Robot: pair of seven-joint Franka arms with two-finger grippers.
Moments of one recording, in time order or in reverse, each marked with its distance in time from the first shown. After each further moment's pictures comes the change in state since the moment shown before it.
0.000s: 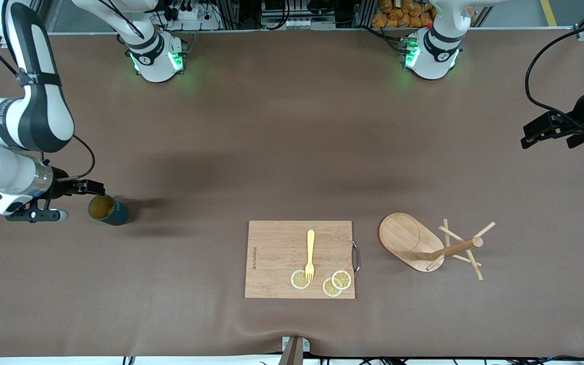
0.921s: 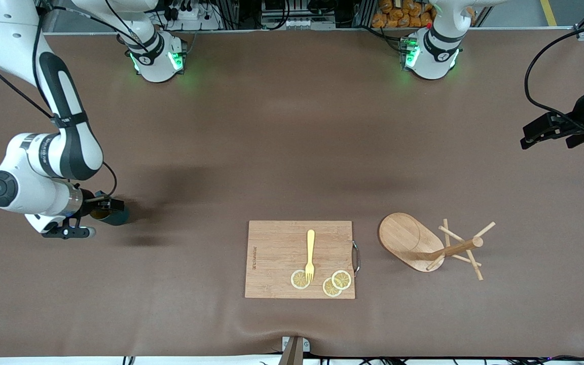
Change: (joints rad) left arm -0.001 0.003 0.000 -0.001 0.000 0.000 -0.002; right arm 0.003 0.181 0.001 -0.008 0.000 0.152 0.000
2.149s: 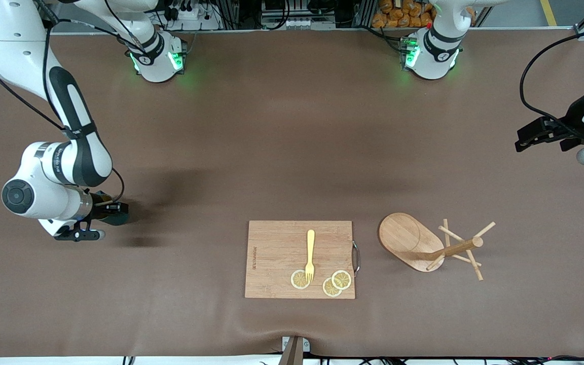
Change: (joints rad) left arm -0.007 0.015 -0.001 0.000 0.000 0.000 0.000; right arm 0.000 0.053 0.001 -0.002 0.000 0.048 -0.033
